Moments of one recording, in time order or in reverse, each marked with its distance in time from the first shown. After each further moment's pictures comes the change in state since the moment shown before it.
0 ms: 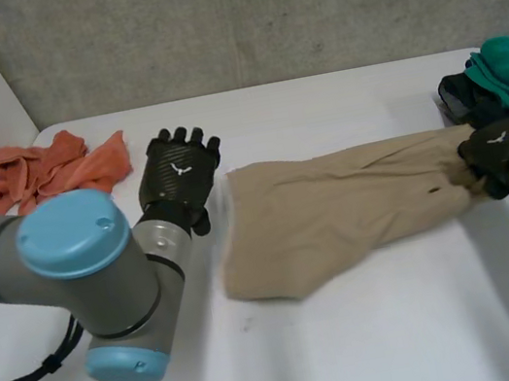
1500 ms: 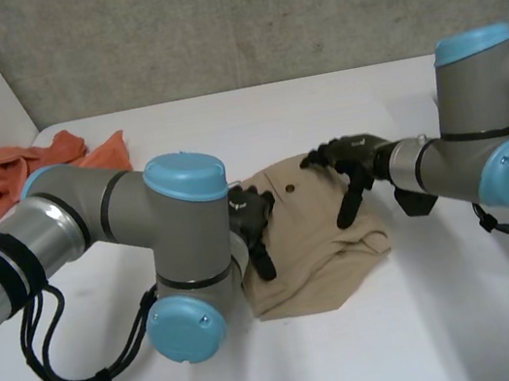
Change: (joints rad) left arm -0.127 -0.374 0.547 -0.607 -0.063 -0.285; right arm 0.301 0.463 -0.824 0.557 -0.253 0.478; left_hand -0.001 0.000 0.000 0.000 0.000; right_hand -0.845 -0.958 -0.958 -0.986 -0.922
